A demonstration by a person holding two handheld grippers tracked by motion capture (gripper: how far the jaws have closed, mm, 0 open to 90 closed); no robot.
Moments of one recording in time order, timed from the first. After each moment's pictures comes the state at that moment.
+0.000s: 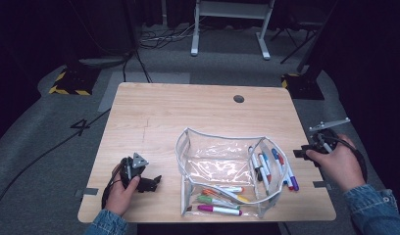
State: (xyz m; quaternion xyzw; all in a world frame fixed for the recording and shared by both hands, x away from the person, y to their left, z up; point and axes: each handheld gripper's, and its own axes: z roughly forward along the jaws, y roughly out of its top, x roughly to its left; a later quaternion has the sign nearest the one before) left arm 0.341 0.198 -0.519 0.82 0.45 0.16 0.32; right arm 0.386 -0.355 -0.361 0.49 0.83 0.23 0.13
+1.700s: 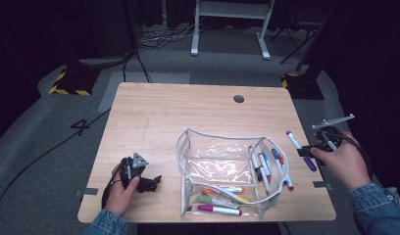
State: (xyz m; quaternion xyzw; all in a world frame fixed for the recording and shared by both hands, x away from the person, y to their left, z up) left arm 0.341 0.198 -0.518 0.82 0.45 0.16 0.32; right arm 0.381 -0.352 -0.336 0.48 0.84 0.23 0.11
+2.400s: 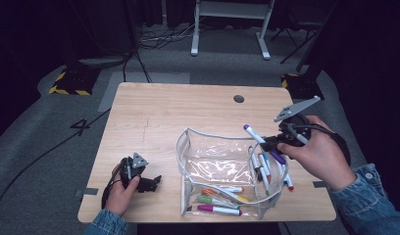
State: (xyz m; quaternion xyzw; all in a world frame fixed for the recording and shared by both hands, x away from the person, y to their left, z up) left arm 0.341 0.198 -0.518 0.82 0.45 0.16 0.32; right arm 0.351 -0.223 -0.259 0.31 0.91 0.26 0.09
